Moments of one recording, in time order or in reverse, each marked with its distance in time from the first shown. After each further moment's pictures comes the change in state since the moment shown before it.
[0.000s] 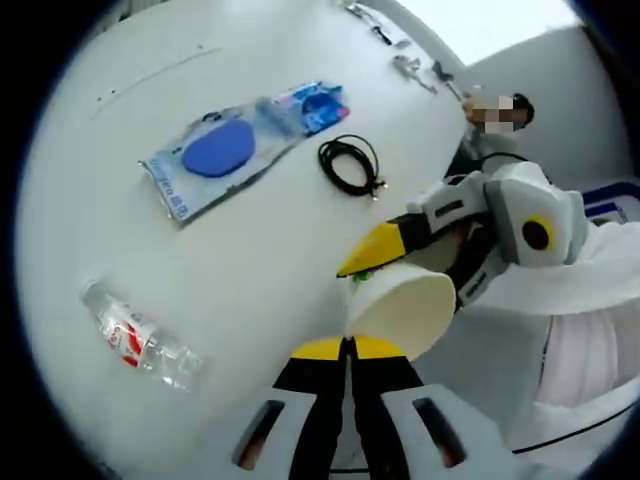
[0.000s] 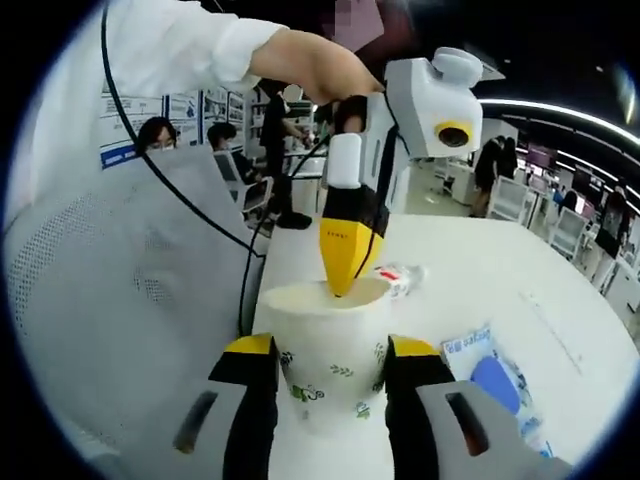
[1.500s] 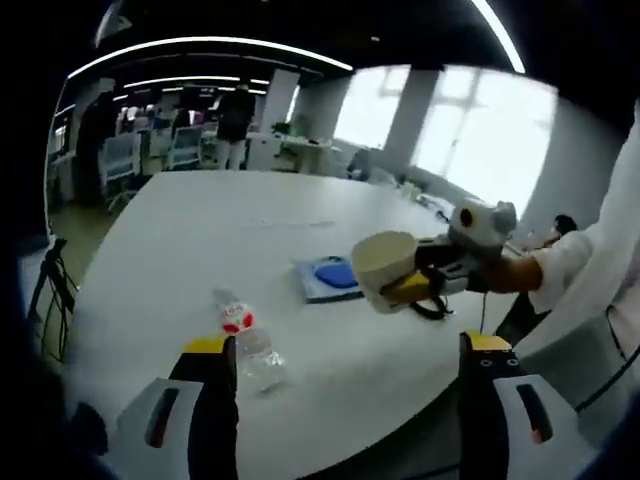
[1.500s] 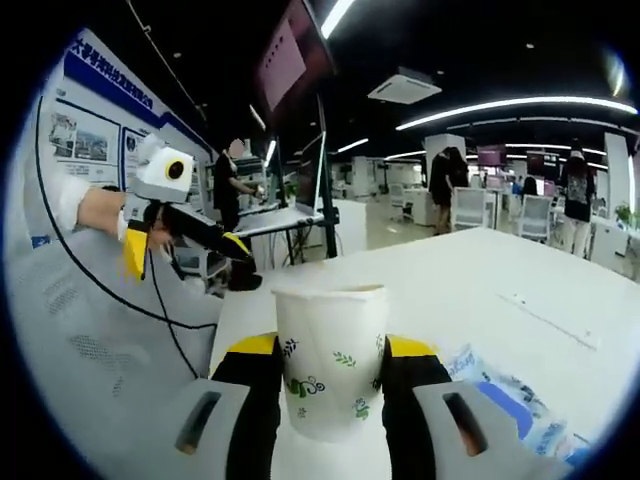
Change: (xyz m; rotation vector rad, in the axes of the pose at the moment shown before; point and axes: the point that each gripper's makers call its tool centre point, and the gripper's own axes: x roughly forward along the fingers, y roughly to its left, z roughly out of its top) left arm -0.080 0.035 -0.072 -0.018 -0.910 0.409; right arm 0.044 -0.074 0.027 0.198 -0.225 -0.144
